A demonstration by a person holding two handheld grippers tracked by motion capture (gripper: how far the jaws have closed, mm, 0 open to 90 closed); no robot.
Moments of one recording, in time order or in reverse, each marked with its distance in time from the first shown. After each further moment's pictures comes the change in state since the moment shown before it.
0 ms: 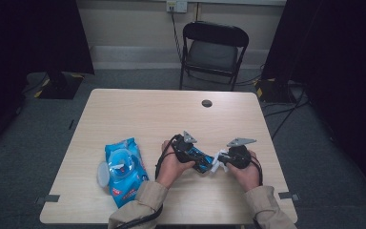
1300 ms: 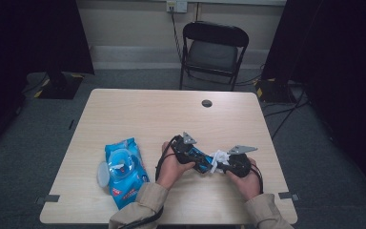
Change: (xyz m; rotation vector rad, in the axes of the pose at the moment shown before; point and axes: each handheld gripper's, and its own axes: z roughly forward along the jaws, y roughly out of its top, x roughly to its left) left arm -0.001 -0.002 0.000 -0.019 0.003 0.003; right arm 0.014 -0.021 -0.004 -0.022 0.064 0.021
